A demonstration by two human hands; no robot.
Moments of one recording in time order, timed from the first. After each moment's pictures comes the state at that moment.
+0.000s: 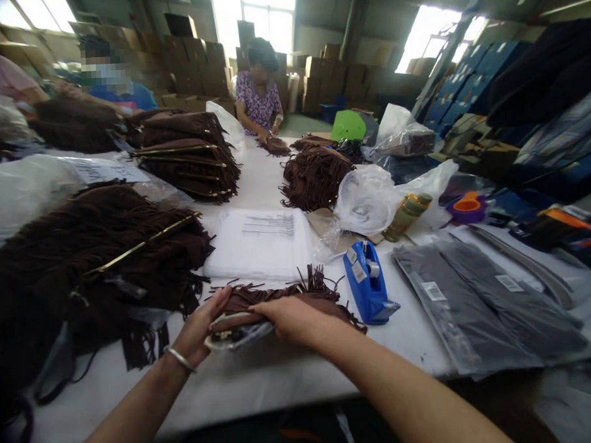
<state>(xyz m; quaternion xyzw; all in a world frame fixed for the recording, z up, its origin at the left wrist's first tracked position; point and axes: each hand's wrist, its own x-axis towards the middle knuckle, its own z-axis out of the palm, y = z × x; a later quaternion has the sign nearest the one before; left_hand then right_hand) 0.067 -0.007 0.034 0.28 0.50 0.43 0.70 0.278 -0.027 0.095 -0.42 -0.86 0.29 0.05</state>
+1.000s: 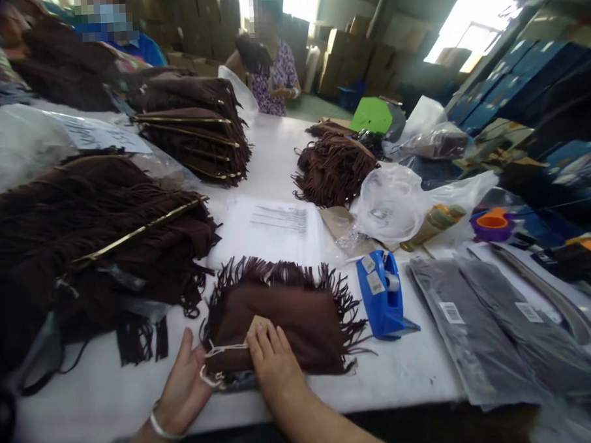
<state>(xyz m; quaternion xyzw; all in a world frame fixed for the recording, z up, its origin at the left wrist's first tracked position) 0.046 -0.063 -0.013 0.03 0.25 0.52 0.82 0.225 -0.075 0.001 -0.46 -0.89 0.01 0.05</state>
